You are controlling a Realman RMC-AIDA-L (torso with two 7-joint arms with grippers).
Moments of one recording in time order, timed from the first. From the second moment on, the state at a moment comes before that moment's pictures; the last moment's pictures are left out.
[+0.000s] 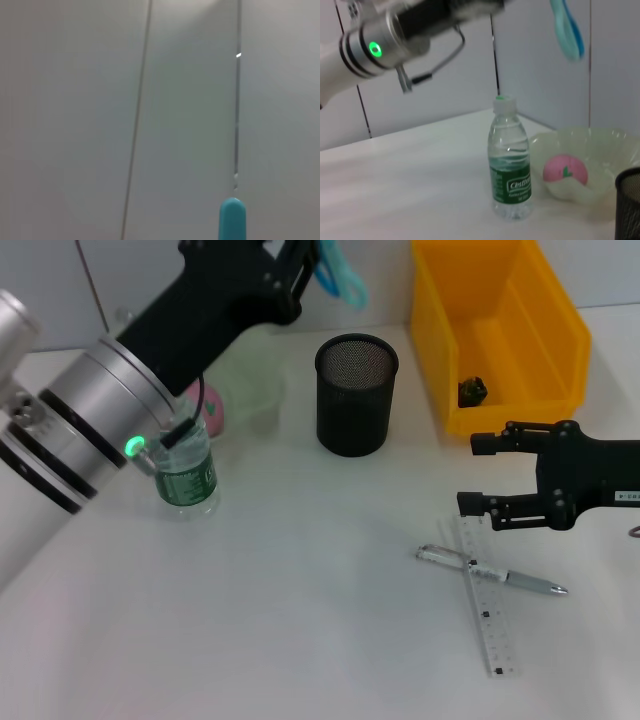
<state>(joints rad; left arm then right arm) -0.29 -2.08 1.87 1.10 0.38 0.81 -0.84 0.44 2.05 -0.65 -0.86 -2.00 -1.71 1.32</state>
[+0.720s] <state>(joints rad) -0.25 -2.08 1.99 1.06 0.20 0.63 -0.77 0.41 2.08 -0.59 -0.68 -1.82 -1.67 0.97</state>
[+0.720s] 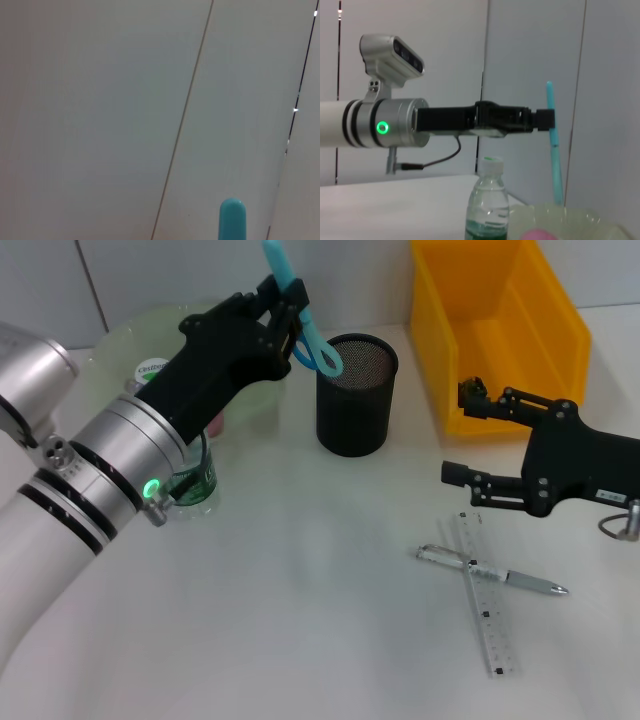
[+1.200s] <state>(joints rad) -0.27 -2.08 2.12 1.06 -0.11 0.61 -0.46 0.46 2.09 -0.60 -0.47 -1.70 -1.60 0.79</state>
